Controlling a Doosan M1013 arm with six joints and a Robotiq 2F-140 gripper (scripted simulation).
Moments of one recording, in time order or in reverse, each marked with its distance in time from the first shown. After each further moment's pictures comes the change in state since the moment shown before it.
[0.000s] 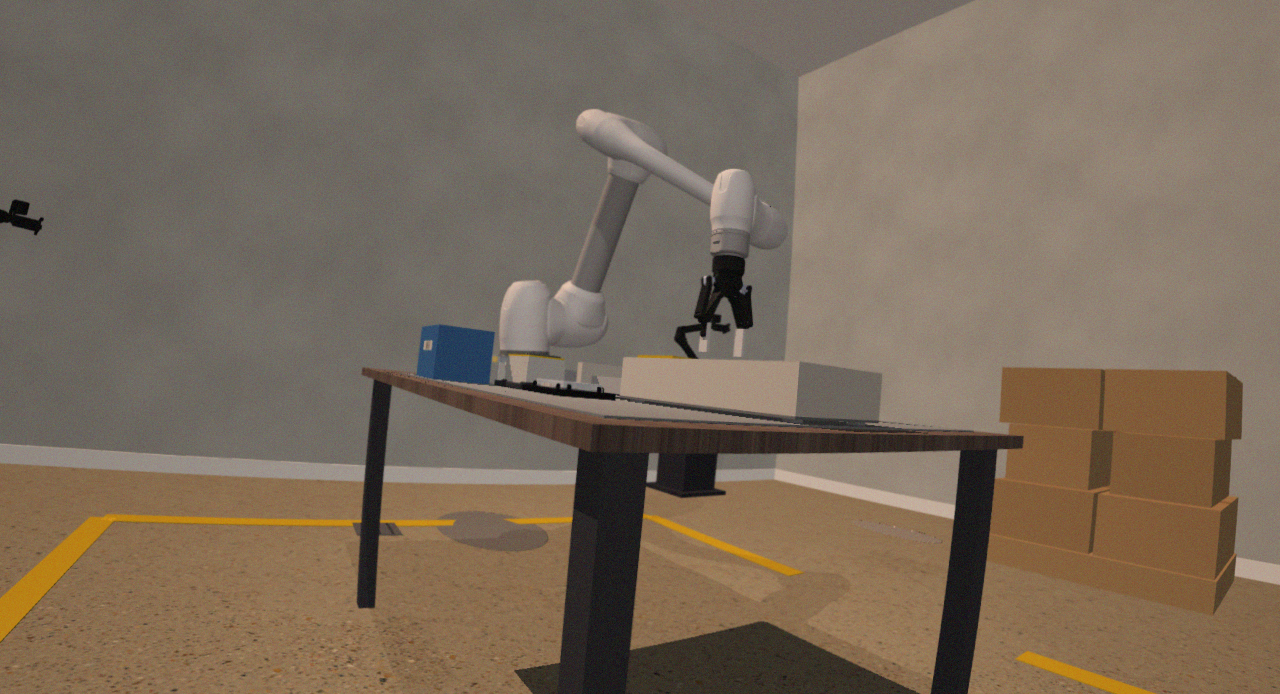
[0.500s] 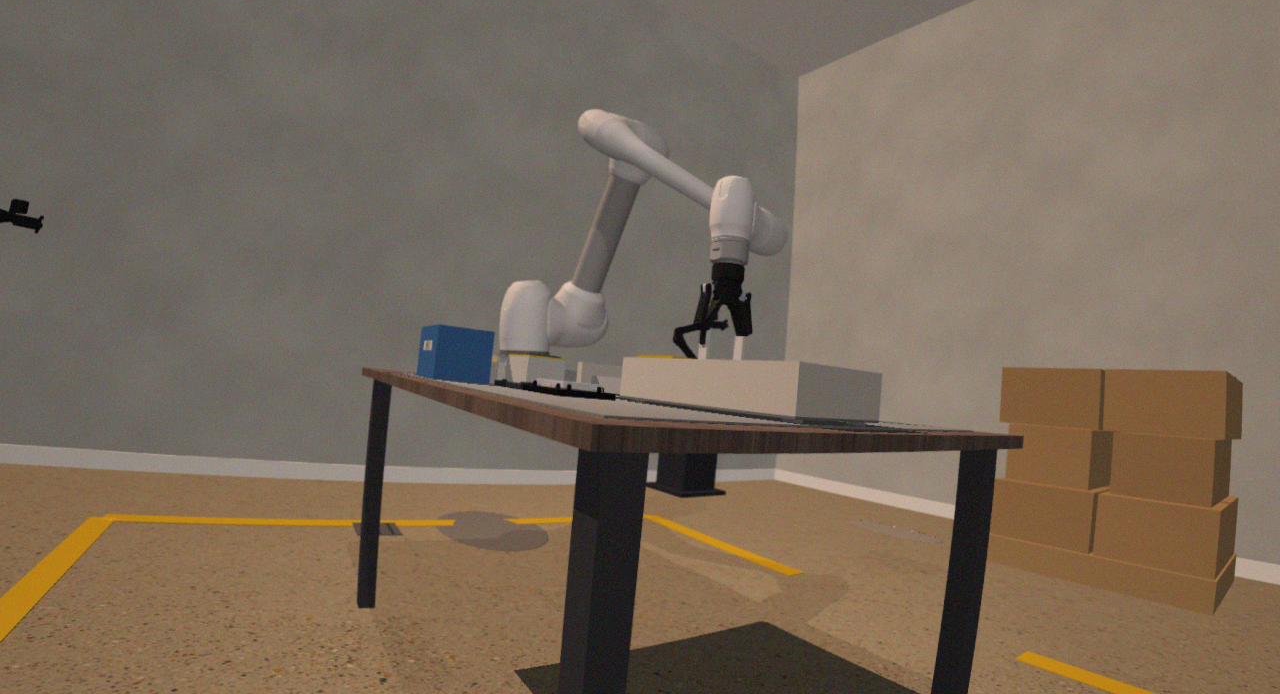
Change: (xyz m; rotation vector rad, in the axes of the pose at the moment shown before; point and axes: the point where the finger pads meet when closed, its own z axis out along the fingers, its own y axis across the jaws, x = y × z) arm 0.000 0.000 0.017 0.000 0.000 0.000
